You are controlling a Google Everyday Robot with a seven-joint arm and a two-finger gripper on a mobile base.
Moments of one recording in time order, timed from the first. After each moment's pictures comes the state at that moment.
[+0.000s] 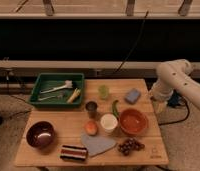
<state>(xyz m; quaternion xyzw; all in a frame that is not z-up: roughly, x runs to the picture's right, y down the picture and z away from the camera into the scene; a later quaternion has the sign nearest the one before) 0.307 0.098 0.776 -0.32 -0.06 -0.14 0.93</state>
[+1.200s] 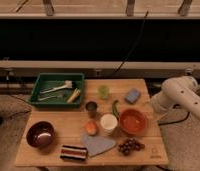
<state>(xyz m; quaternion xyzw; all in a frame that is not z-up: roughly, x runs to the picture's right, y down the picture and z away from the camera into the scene) 0.281 0.144 0.768 -0.24 -0.13 -0.16 0.95</state>
